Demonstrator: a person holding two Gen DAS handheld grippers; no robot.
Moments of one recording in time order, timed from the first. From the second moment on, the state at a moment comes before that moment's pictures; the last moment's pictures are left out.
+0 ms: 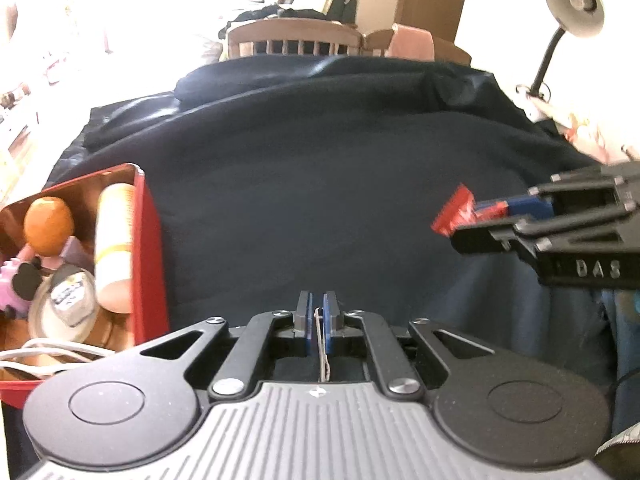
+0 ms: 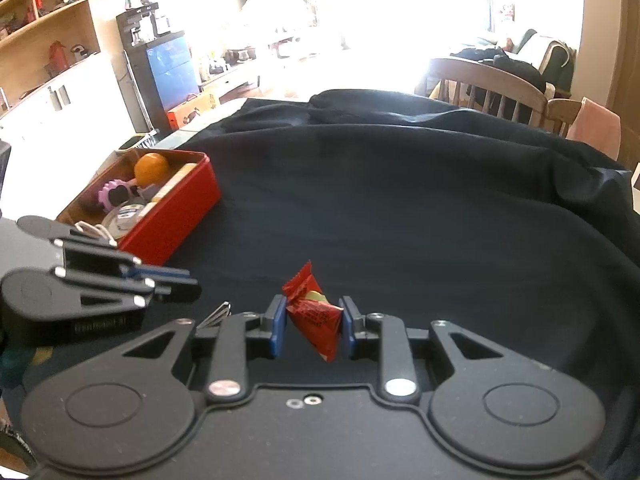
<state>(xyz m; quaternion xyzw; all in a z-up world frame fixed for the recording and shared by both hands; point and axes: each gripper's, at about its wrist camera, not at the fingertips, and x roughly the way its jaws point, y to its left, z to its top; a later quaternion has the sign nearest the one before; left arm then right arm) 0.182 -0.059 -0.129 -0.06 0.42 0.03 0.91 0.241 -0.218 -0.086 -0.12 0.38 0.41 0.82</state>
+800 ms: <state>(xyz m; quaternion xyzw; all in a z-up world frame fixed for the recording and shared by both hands) 0.192 -0.062 -0.162 -0.04 0.45 0.05 0.89 0.211 -0.239 -0.090 -0.10 0.39 0.38 0.83</state>
